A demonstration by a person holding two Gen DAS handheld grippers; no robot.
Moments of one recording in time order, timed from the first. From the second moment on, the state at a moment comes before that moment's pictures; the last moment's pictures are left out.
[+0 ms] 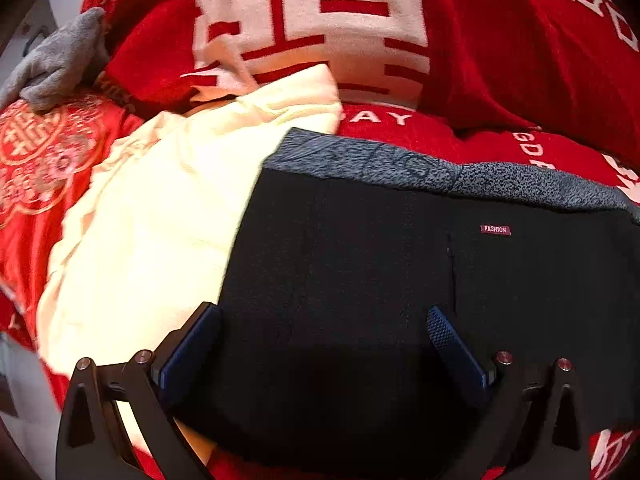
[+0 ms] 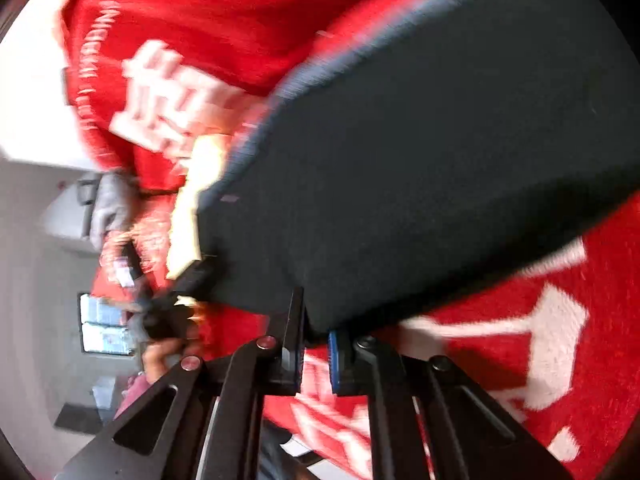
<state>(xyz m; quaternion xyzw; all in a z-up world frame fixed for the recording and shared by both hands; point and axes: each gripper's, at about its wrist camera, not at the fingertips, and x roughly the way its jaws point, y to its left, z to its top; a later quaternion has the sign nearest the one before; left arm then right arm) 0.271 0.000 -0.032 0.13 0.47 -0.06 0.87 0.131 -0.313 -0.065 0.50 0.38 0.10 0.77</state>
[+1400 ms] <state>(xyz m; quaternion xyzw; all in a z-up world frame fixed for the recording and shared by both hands) 0.170 -0.224 -0.004 0.08 0.50 -0.27 0.82 -0.058 -0.581 -0.038 0.54 0.20 -0.19 0.79</state>
